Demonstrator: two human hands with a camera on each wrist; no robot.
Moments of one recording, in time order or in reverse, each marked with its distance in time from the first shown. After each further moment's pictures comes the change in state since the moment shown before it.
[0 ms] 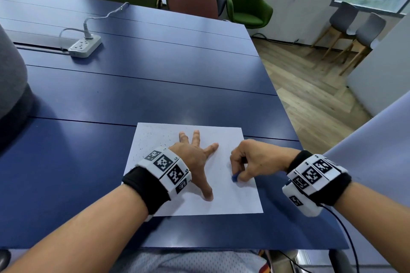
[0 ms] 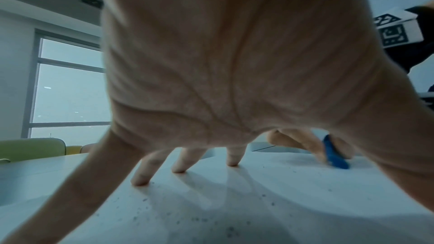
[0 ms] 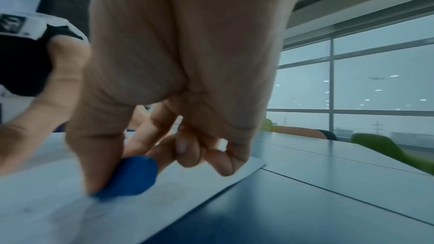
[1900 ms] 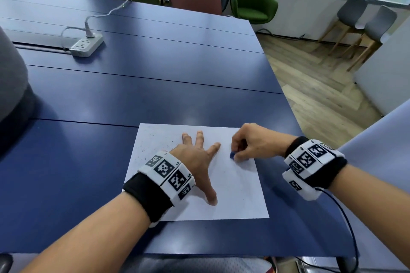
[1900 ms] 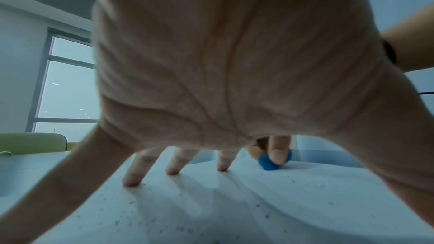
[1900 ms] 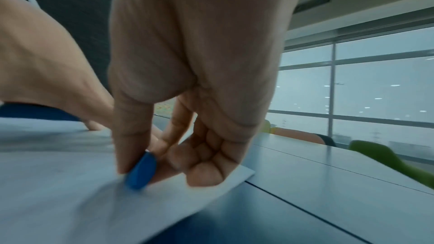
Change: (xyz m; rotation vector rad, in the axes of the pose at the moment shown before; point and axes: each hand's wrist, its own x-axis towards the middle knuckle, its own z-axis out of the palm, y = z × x) left_hand 0.005 -0.002 0.004 -0.044 0.010 -0.008; right_hand 0.035 0.012 -0.026 -0.104 0.170 0.058
